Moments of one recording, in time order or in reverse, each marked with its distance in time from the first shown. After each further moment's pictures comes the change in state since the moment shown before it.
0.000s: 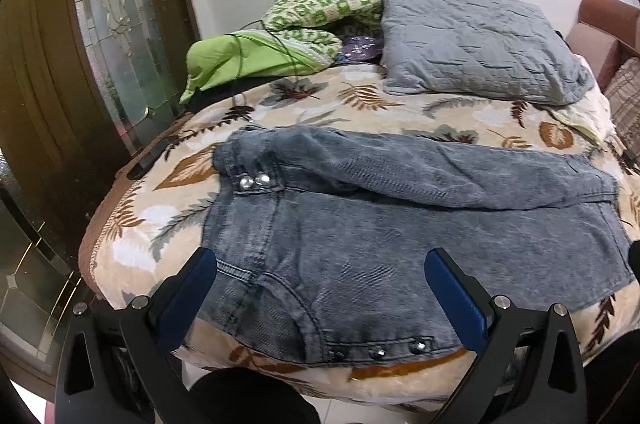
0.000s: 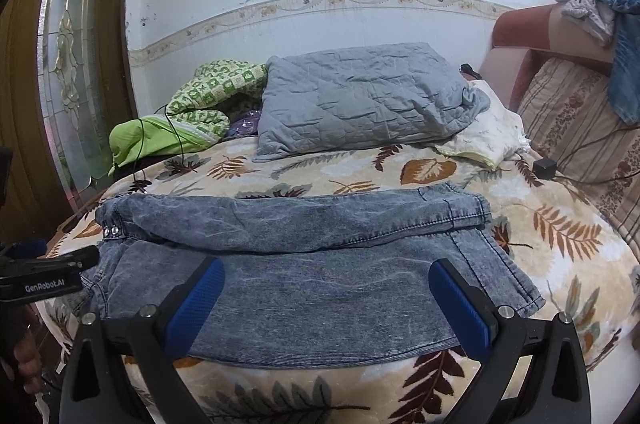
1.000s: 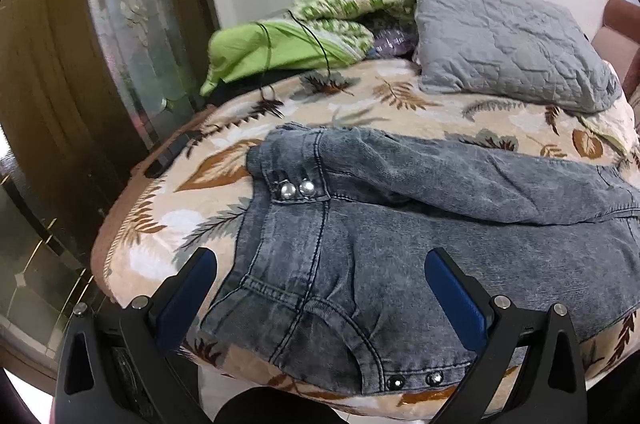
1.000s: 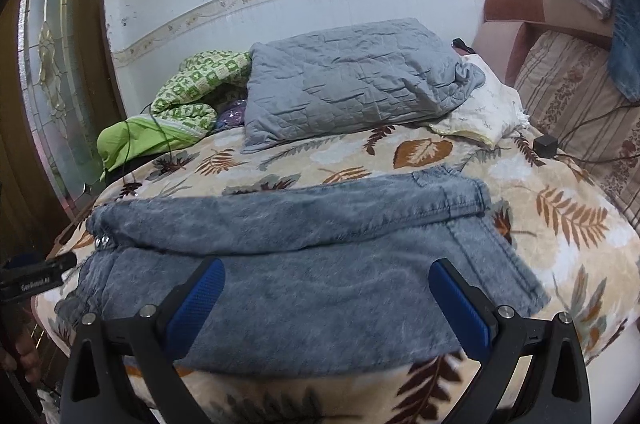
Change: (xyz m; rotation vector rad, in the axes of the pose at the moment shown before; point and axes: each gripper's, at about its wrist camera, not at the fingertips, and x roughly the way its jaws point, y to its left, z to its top) left arm 0.036 0.037 0.022 -0.018 0.057 0.035; right arm 0.029 -0.025 0.020 0.092 0.089 0.011
